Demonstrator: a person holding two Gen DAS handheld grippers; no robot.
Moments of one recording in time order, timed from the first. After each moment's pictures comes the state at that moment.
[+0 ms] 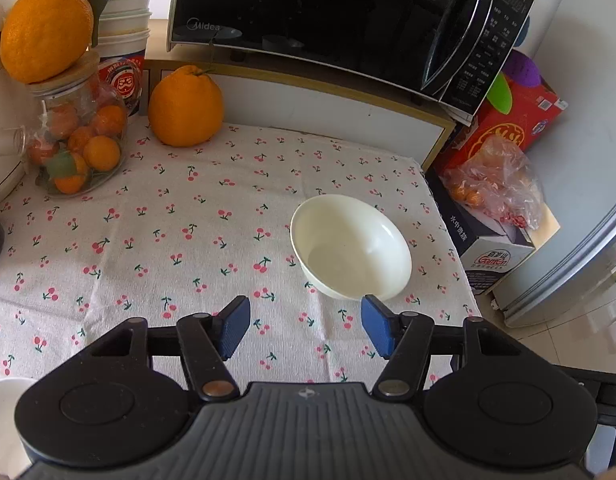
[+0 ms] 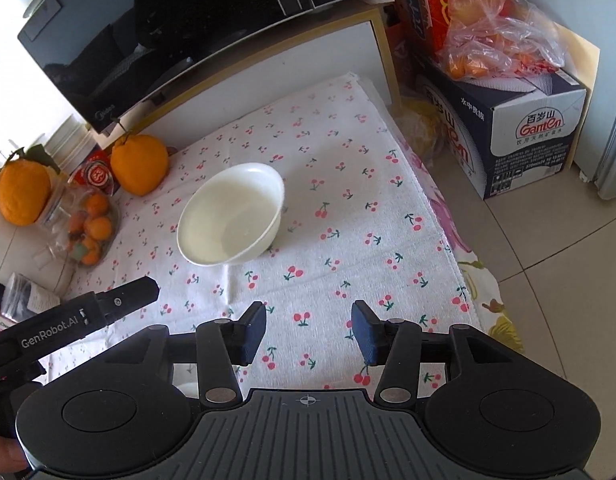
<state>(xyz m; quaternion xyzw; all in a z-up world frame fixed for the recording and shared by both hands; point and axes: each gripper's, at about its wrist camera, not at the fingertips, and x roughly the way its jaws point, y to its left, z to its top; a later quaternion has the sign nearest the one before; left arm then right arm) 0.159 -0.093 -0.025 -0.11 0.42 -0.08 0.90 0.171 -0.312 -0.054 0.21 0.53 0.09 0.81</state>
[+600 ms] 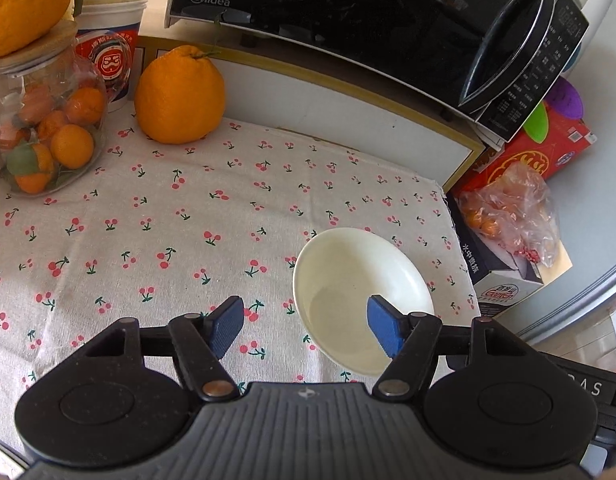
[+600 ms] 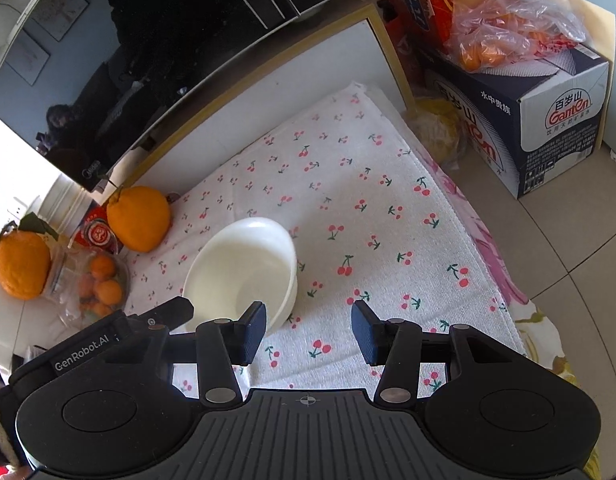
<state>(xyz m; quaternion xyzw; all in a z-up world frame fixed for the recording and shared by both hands) 0.212 -0.092 -0.048 -0.15 0.43 -0.07 0.89 0.223 -0.312 -0.080 0.29 0.51 0.09 0.80</state>
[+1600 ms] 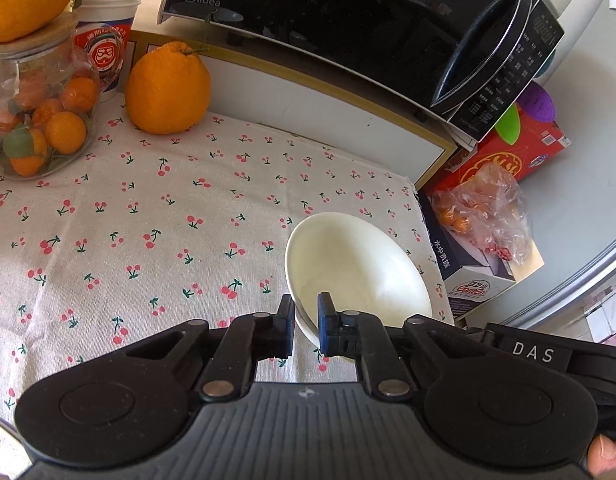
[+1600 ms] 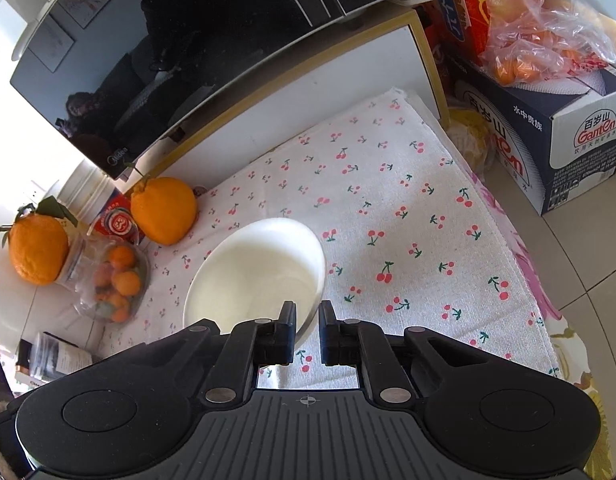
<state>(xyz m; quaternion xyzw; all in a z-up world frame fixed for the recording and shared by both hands) 0.189 -0.087 -0.039 -0.18 0.42 -0.11 0.88 0.219 -0.292 -0.063 0.26 0.50 0.13 0.81</state>
